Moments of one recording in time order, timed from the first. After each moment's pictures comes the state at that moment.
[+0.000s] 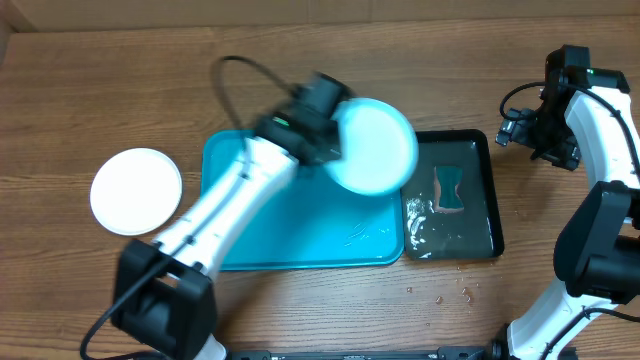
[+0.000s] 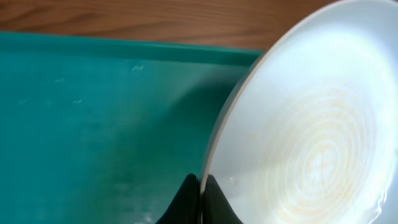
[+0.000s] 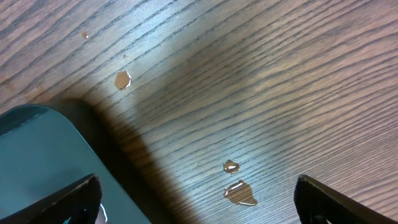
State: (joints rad) left arm -0.49 1.76 1.47 -0.83 -0.07 -0.59; right arm -0.19 1.96 1.61 -1.13 0.10 0.28
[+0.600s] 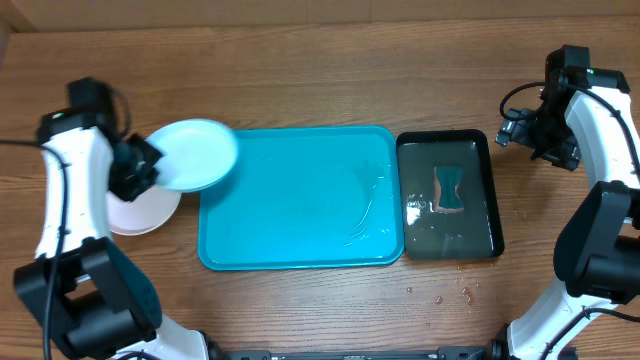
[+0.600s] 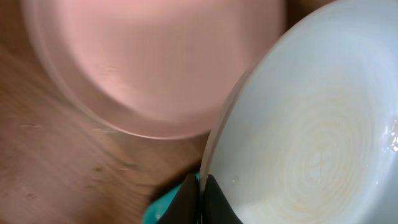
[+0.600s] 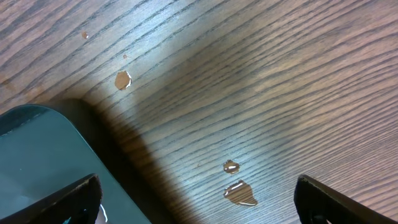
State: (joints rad) left arm 0.35 1.76 1.47 -1.18 0.01 -0.62; right arm -0.19 1.96 1.61 -1.13 0.10 0.28
